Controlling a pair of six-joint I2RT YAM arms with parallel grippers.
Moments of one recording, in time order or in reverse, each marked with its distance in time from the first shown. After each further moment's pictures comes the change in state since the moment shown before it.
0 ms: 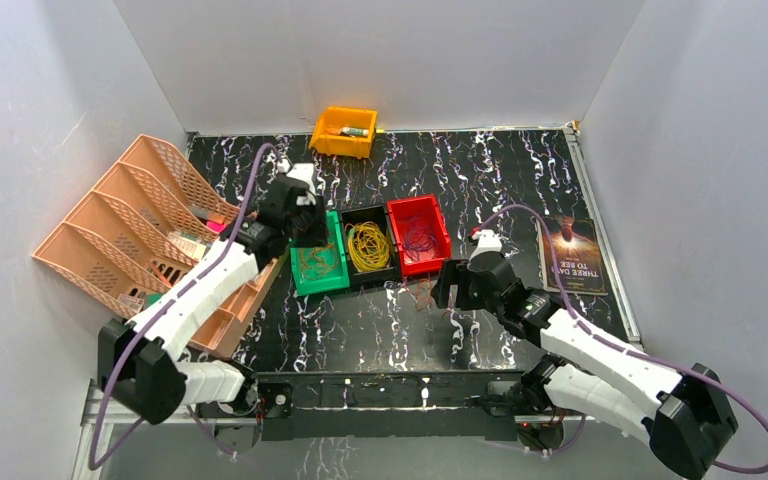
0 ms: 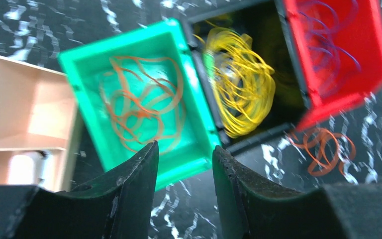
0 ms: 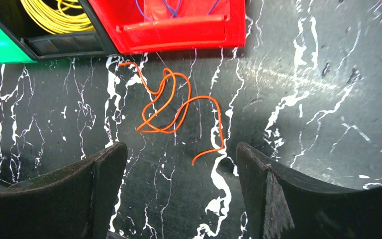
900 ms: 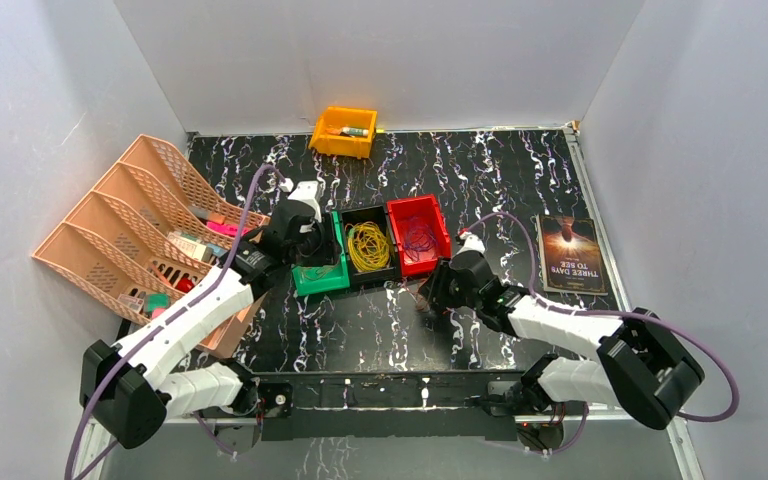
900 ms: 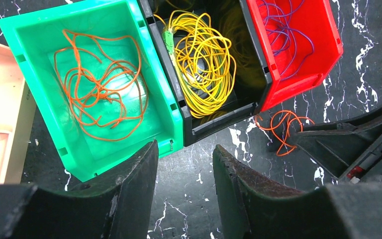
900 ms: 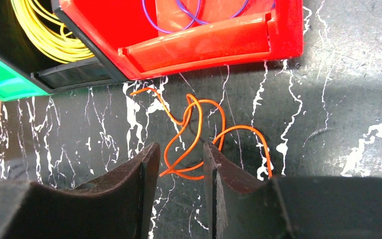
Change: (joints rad) left arm -0.172 -0.167 -0.175 0.098 -0.025 -0.144; right arm 0.000 0.327 -0.066 0.389 -0.090 0.217
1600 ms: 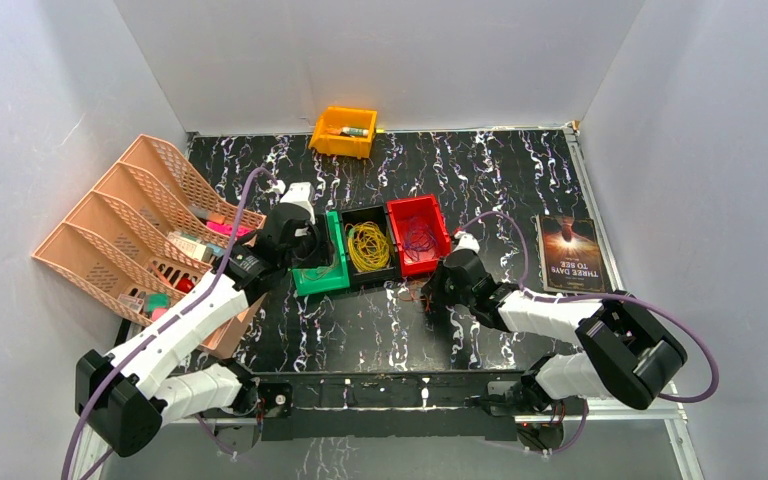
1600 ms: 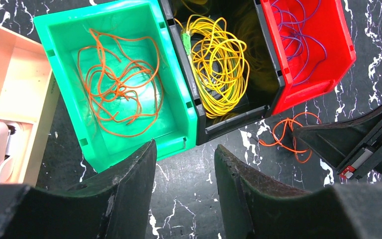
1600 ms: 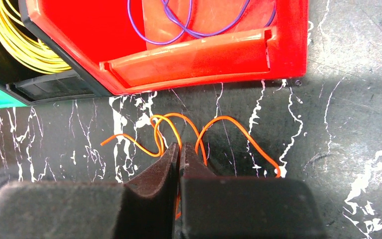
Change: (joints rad) left arm 0.000 -0.048 -0.013 -0.029 -0.058 0.000; right arm -0.006 0.128 0.011 0.093 0.014 -0.020
